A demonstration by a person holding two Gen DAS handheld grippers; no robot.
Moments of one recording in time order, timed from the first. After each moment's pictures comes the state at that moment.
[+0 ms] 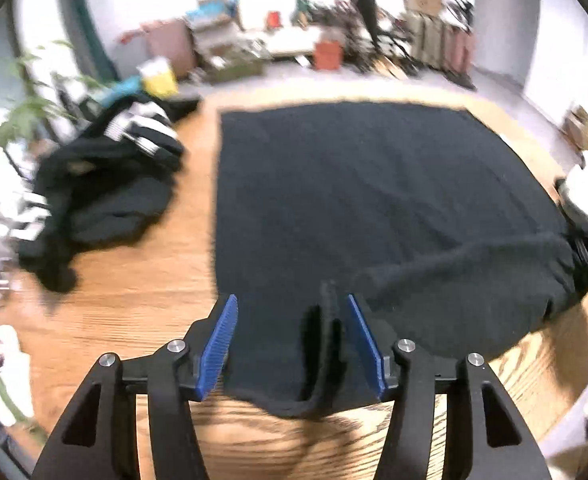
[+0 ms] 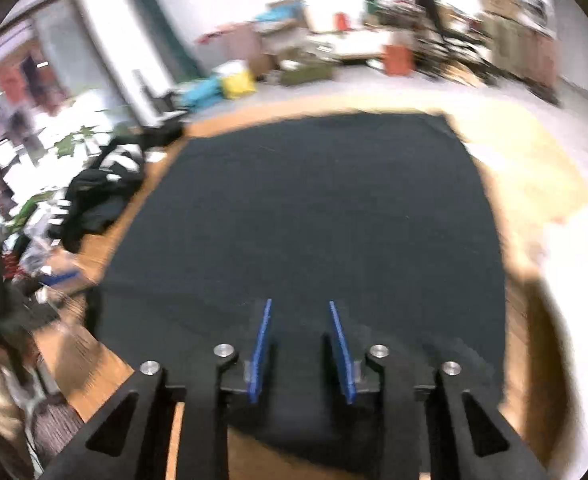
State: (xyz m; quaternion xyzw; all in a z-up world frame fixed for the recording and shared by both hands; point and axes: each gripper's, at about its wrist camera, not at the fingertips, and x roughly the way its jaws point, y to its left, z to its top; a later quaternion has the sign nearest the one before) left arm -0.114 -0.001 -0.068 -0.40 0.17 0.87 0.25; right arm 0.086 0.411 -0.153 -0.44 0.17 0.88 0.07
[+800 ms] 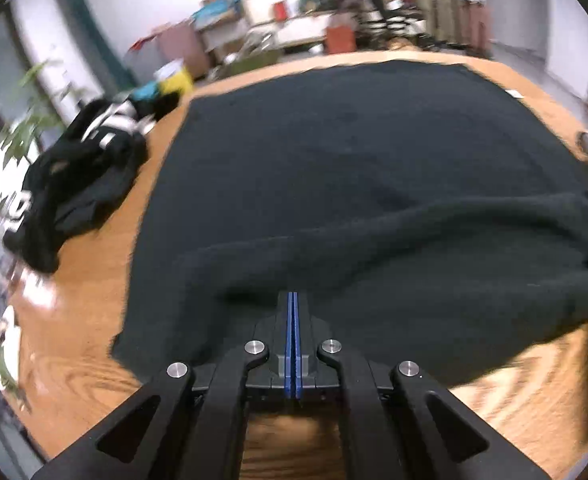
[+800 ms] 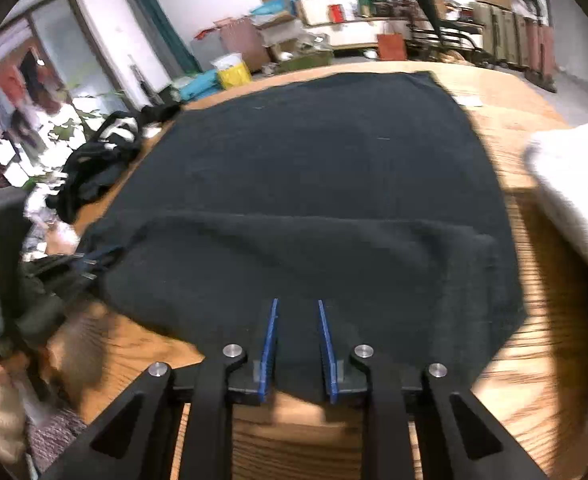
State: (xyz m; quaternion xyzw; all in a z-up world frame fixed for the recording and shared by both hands) left arm -0.072 0.065 -0.136 -0.42 0.21 0.86 0.19; right arm 0.106 0.393 -0.196 -0.44 0.16 0.88 0.05
